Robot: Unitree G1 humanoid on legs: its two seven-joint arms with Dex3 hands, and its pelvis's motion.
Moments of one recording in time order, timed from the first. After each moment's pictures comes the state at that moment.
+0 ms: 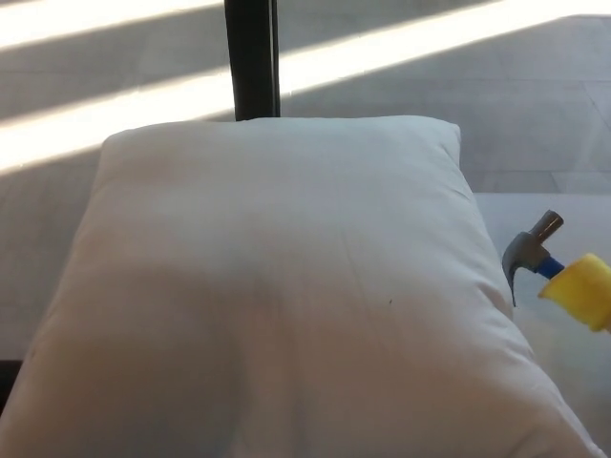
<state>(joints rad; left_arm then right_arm) -0.13 0.62 0.57 1.10 -0.36 -0.06 -0.42 -0.63 -0.73 0.27 0.70 -0.23 0.53 0.44</state>
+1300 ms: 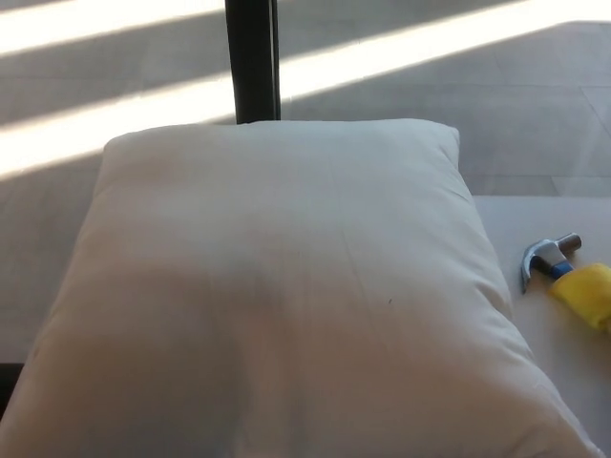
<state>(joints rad) -0.14 0.65 0.59 1.11 -0.37 -0.06 -0.41 -0.70 -0.74 0.38 0.82 -0.37 0.34 0.46</state>
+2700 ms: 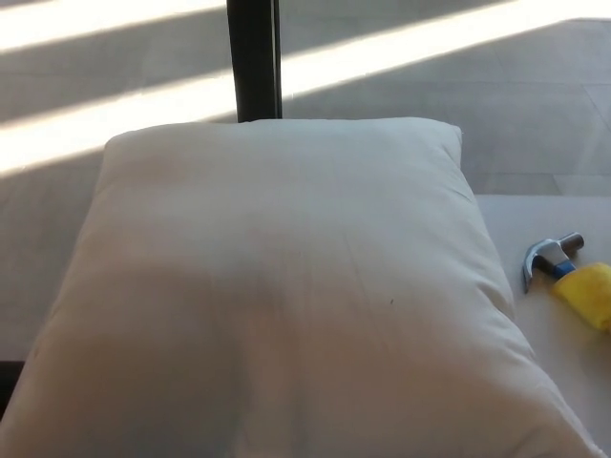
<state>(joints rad) -0.19 0.65 0.57 1.14 -0.37 -0.05 -0.41 -0.43 -0.67 -0.54 0.21 -0.23 0.42 0.29</state>
